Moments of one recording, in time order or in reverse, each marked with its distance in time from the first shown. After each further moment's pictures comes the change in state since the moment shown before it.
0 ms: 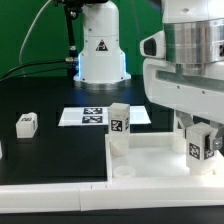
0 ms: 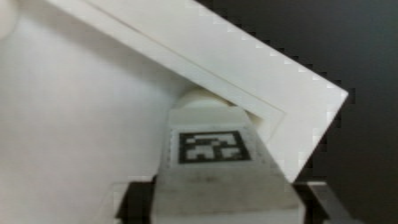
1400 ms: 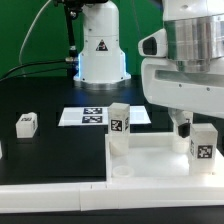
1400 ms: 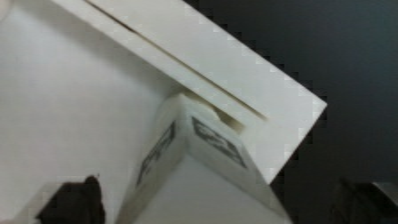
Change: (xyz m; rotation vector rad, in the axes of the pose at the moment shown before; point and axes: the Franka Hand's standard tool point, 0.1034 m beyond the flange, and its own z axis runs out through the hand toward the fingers) arm 0.003 -0.006 -0.007 -0.003 0.010 -0.484
